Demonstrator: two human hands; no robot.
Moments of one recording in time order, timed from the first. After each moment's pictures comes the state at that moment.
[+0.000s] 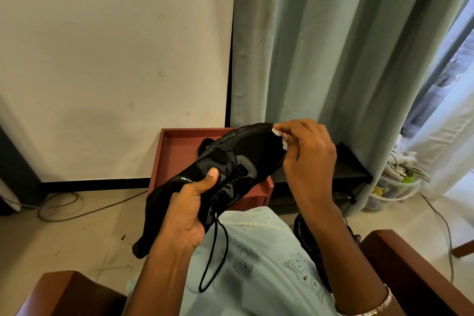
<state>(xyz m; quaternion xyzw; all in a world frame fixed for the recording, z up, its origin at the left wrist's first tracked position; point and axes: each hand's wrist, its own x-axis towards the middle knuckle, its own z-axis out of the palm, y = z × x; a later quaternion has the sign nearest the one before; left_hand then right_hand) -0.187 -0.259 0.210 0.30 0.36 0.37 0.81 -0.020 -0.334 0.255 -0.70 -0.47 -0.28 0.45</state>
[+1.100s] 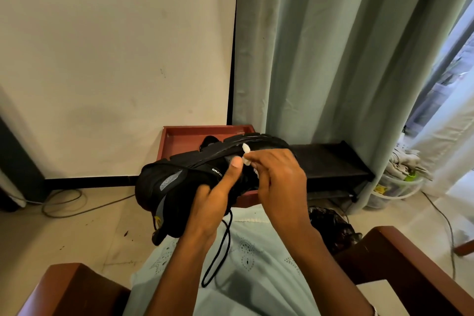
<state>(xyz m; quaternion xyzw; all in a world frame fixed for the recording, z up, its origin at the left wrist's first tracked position) -0.175 -0.286 0.217 0.51 0.35 0.39 0.68 -0.062 -0.339 0.218 -0.69 -0.54 -0.20 0.43</state>
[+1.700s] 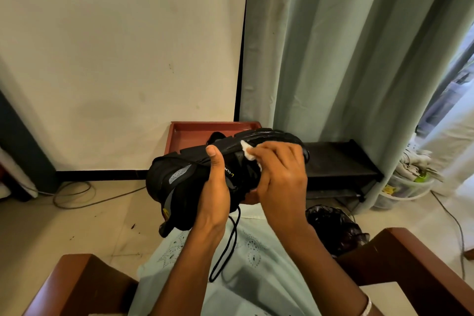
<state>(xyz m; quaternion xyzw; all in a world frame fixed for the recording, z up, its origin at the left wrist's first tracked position) -0.174 -0.288 0.225 0.50 0.32 0.40 0.70 -0.072 -0.325 0.206 -0.67 -0.51 -0.28 0.46</state>
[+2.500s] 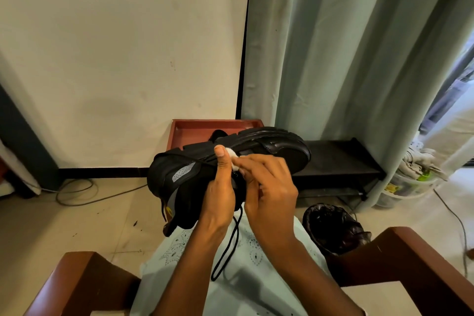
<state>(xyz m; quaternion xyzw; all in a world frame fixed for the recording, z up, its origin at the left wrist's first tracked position) -0.176 -0.285 0.215 0.51 0.35 0.39 0.68 -0.098 -0.326 0.191 -0.63 -0.52 -0.21 0.54</state>
